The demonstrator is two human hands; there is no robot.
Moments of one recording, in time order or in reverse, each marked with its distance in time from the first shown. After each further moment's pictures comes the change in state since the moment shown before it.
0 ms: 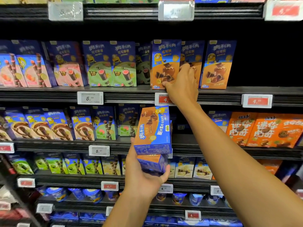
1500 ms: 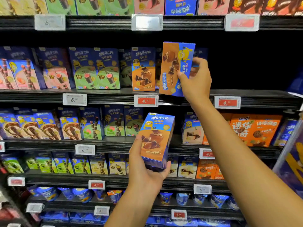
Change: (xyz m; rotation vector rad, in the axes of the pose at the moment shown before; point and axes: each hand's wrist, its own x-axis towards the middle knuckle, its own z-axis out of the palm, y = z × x) left_hand -0.028 -0.069 0.048 0.026 -0.006 0.093; right_hand 0.010 0.060 -0.092 0.489 0.118 0.014
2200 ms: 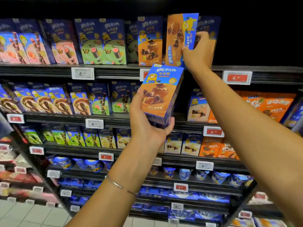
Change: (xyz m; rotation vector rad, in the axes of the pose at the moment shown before) left_hand -0.024 0.016 0.032 0.037 -0.089 0.125; right_hand 0.019 0.018 0.022 -0.189 -0.045 0.026
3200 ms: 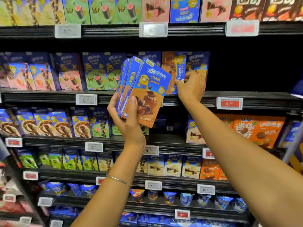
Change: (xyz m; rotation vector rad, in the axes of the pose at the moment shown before) left_hand 0.065 0.039 0.002 0.073 -0.174 0.994; right_hand -0.001 0.007 0.019 -0.126 0.040 0.071
